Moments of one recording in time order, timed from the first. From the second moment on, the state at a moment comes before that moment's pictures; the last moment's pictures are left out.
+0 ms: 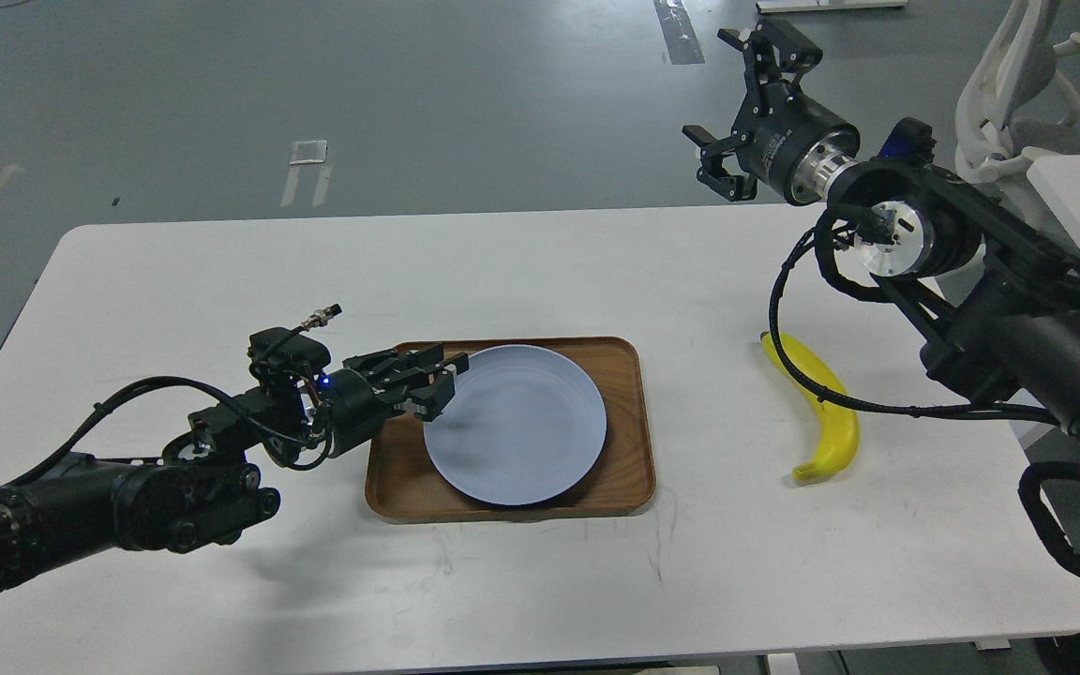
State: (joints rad) left arm -0.87 0.29 0.17 -0.79 1.20 0.39 -0.48; right arm 0.96 -0.31 0.70 0.85 -0.18 0.09 0.01
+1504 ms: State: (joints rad) left arm -0.88 0.27 -0.73 -0.75 0.08 -0.34 -0.10; right arm 0.86 -0.86 0.05 1.23 -1.28 0.10 0.09
